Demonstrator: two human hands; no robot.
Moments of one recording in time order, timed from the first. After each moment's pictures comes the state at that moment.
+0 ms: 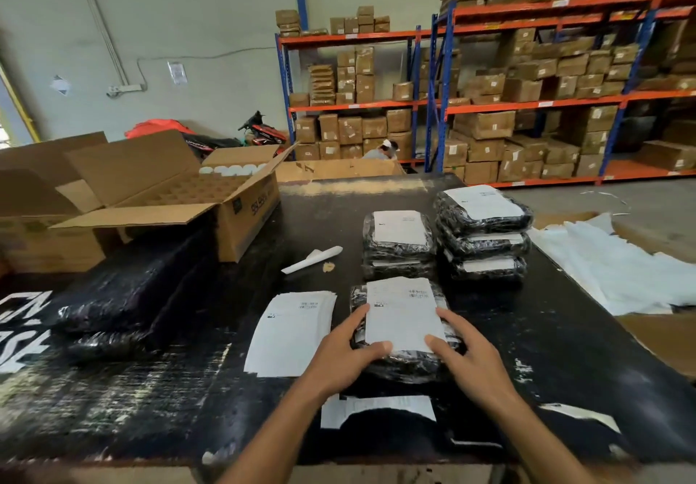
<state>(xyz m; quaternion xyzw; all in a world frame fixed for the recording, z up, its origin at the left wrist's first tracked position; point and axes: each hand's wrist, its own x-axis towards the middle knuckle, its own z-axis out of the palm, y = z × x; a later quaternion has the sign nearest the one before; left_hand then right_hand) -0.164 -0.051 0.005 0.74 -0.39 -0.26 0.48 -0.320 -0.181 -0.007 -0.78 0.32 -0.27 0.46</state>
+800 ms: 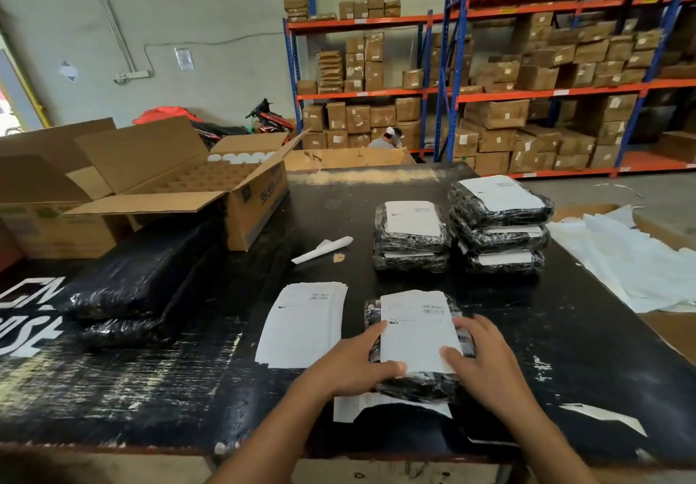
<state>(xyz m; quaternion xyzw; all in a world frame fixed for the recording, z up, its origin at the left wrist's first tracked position) -0.159 -0.045 0.001 0.80 -0.45 -0.31 0.25 -0.321 -0.177 -0.018 -0.83 0.38 -0.21 0.36</state>
